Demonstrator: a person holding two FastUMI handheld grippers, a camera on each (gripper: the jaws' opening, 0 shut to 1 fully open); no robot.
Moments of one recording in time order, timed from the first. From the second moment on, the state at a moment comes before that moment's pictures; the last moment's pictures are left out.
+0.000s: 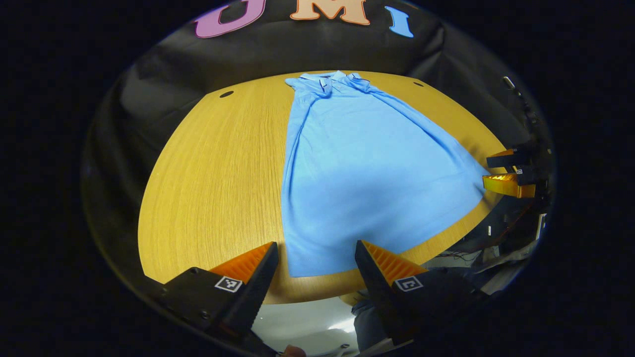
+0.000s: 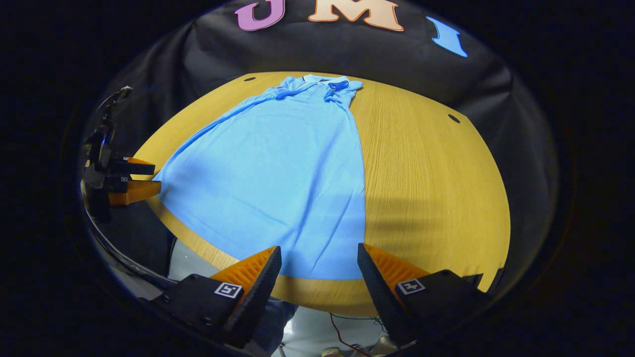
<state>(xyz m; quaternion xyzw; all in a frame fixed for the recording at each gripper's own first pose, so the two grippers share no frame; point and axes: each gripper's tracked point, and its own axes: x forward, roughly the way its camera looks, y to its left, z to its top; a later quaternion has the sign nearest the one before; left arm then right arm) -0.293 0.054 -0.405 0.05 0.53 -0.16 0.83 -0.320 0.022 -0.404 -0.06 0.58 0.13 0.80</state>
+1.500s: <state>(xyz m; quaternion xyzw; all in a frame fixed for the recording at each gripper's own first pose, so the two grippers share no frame) -0.262 -0.006 -0.377 -0.05 0.48 -0.18 0.85 -0.298 0.069 -0.390 0.02 0.55 0.16 0.82</state>
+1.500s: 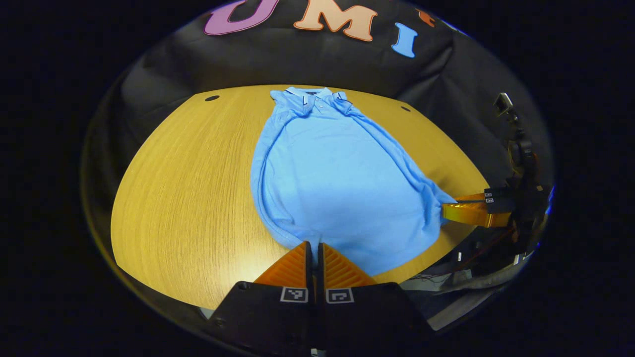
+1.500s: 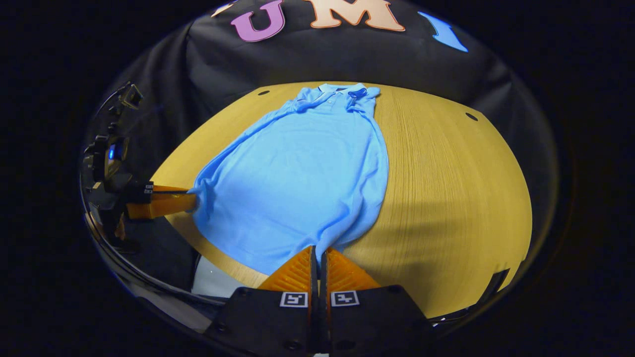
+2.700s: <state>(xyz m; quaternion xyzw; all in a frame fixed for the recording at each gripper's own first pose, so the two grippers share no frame) 0.007 -0.029 -0.280 -0.07 0.36 -0.15 0.92 0.016 0.066 -0.322 0.09 0.38 0.16 0.90</state>
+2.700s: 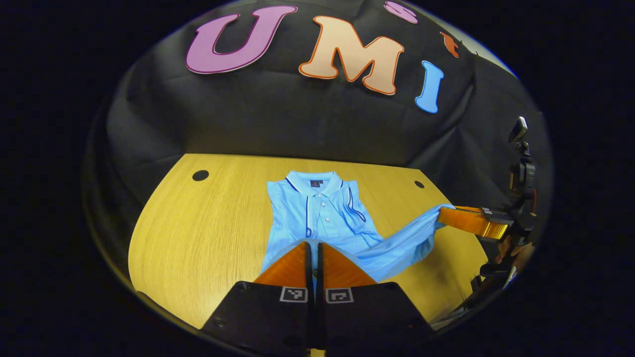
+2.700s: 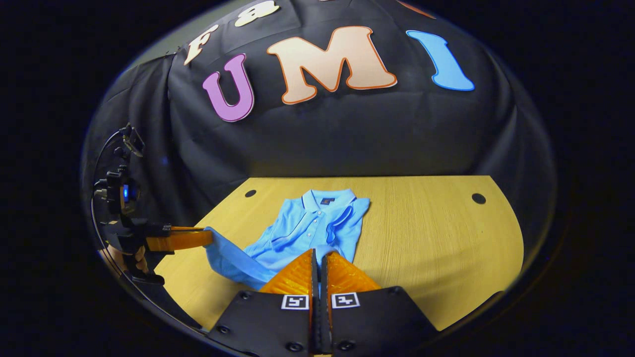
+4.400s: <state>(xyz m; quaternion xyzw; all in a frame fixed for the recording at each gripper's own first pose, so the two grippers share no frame) 0.090 0.019 -0.217 -0.04 0.22 -0.05 0.97 0.067 0.048 -0.268 0.07 0.26 0.06 0.96</state>
